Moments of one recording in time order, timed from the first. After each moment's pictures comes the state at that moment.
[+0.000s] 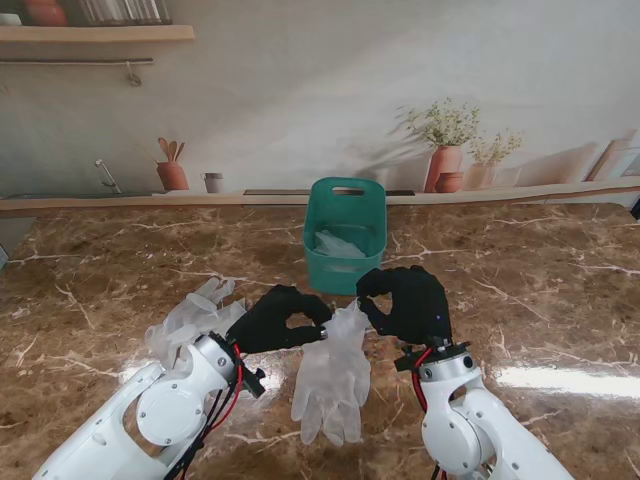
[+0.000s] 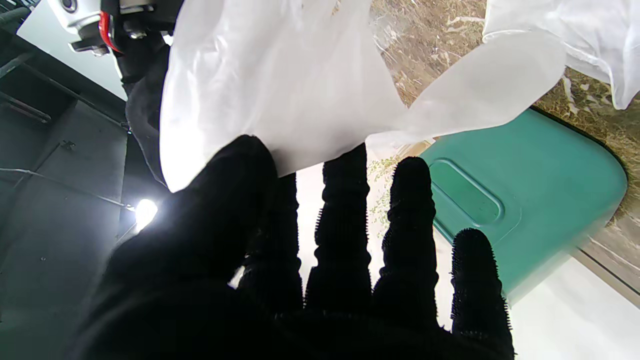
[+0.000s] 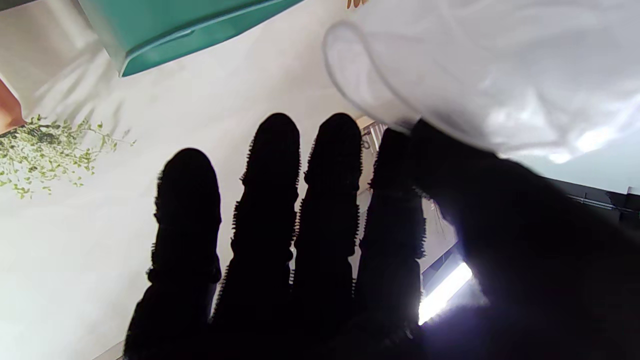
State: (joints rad) left arm 1.57 -1.12 -1.05 -1.66 0.36 -0.35 0.00; right arm -1.73 -1.15 1.18 -1.71 -0.93 -0.15 -0.65; left_hand 0.82 -0.39 0.55 -0.16 0.69 -0.17 0.82 0.90 1.01 0.02 0.38 0.65 0.65 0.15 0.42 0.72 -0.03 0.21 0.77 0.73; right_hand 0.49 -0.68 1.08 -0.28 0.91 -0.31 0.84 0.81 1.12 -0.15 0.58 0.90 0.98 -0.07 0.79 0.70 0.63 0.09 1.32 0.70
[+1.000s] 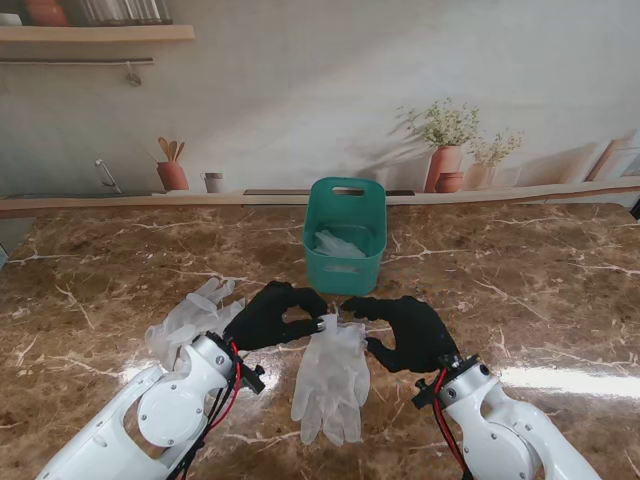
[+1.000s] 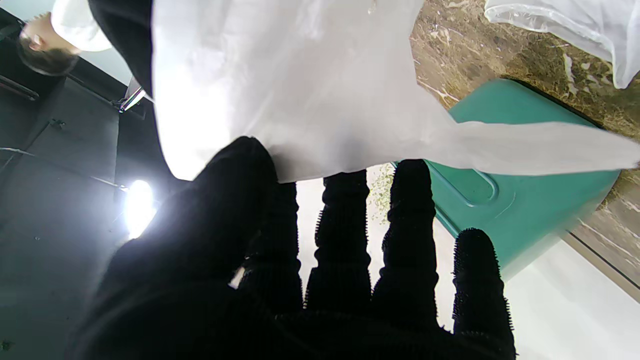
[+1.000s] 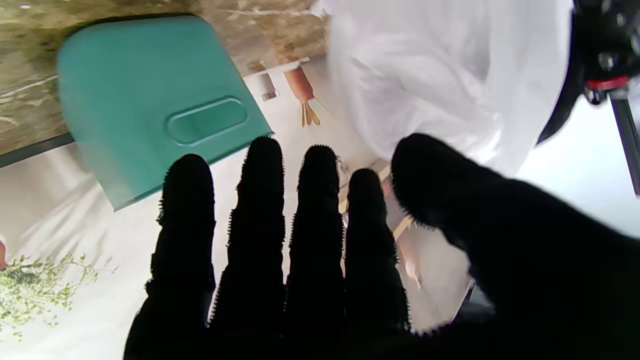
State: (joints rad) left arm 1.58 -1.13 -1.06 -1.66 0.35 -0.34 0.05; right arm -1.85 -1.11 1.33 -1.80 -0.81 -0.37 -0.23; left_hand 0.82 -0.38 0.53 -0.16 0.67 -0.17 0.85 0.91 0.98 0.02 0.40 0.66 0.64 0.15 0.42 0.72 -0.03 0.22 0.77 0.73; right_hand 0.38 -0.71 1.28 -0.04 0.60 -0.07 0.26 0.38 0.84 -0.08 0.26 0.45 0.81 -0.01 0.35 0.55 0.46 0.11 1.07 0.70
